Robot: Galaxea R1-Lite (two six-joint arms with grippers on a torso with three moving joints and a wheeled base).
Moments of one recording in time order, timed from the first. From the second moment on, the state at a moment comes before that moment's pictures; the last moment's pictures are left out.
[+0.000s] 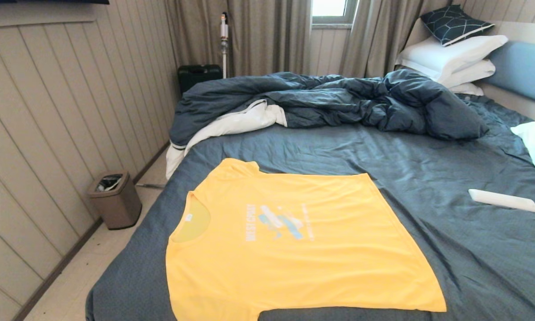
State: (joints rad) left arm 0.00 0.00 0.00 0.00 0.00 0.00; right arm 0.00 0.00 0.00 -0.05 0.00 -0.01
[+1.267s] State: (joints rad) left arm 0.00 0.62 -0.62 0.06 -0.08 -0.10; right arm 0.02 0.63 -0.59 0.03 0.05 0.11
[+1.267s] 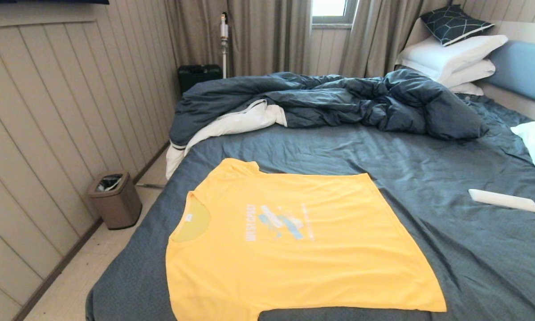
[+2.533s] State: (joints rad) left arm -0.33 1.68 -0.77 -0.05 -0.45 -0.45; right arm -0.45 1.45 -0.82 0.14 0.70 0.14
